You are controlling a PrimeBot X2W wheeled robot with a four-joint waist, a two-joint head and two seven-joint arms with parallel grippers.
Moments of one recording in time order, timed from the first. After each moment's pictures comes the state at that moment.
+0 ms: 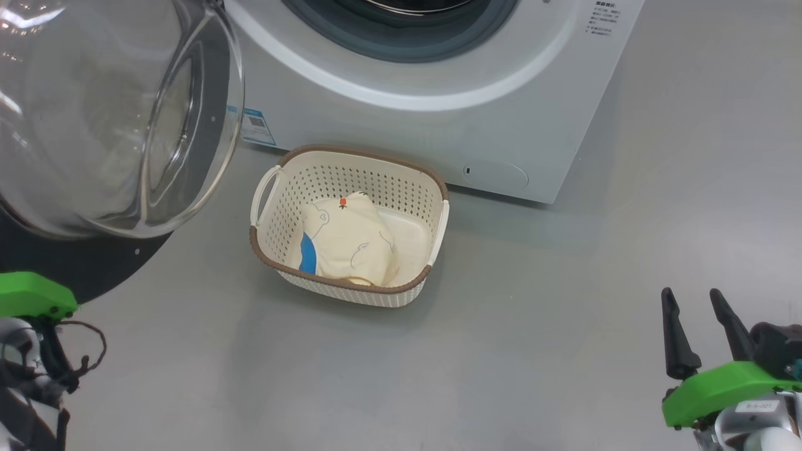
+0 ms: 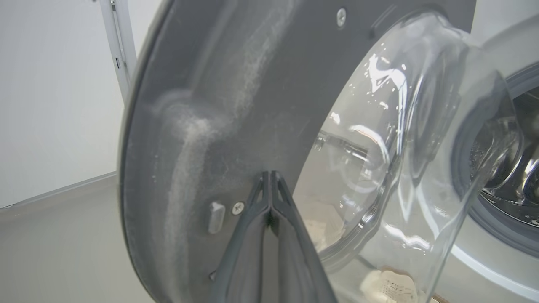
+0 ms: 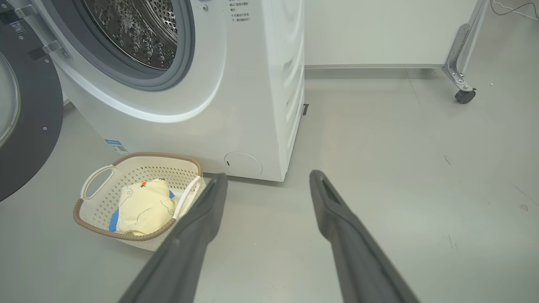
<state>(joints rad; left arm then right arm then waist) -0.44 0.29 0.07 0.53 -0.49 0.24 -0.25 0.05 -0.03 -0.14 0.13 0.15 0.13 -0.11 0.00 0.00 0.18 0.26</state>
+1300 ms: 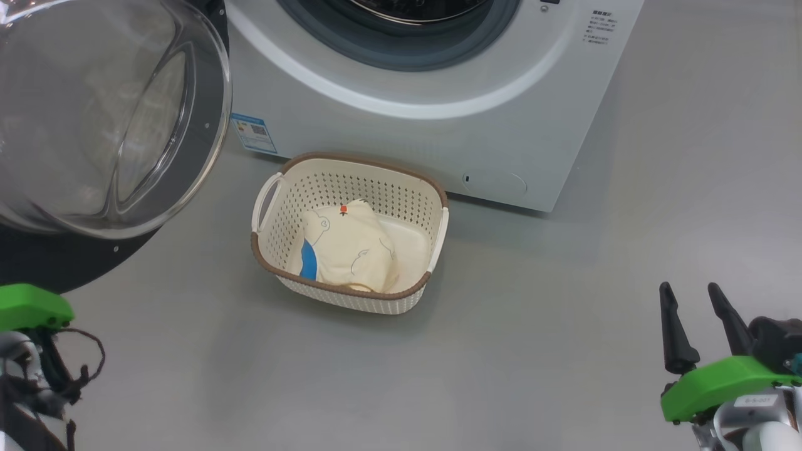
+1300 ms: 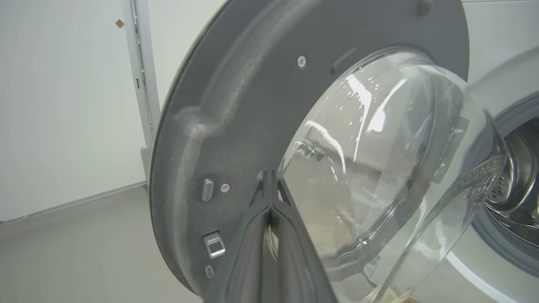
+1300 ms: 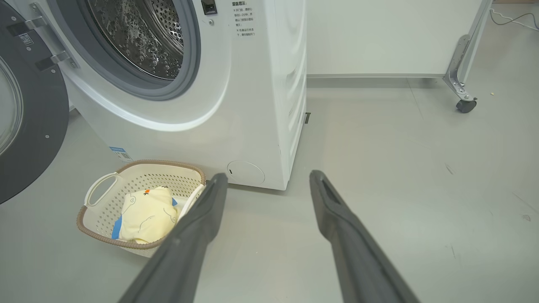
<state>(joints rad) -0.42 0.22 0.23 0.48 -0.33 0.18 -0.26 0.03 -0.03 -0.14 0.14 0.15 0.13 -0.10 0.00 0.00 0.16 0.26</state>
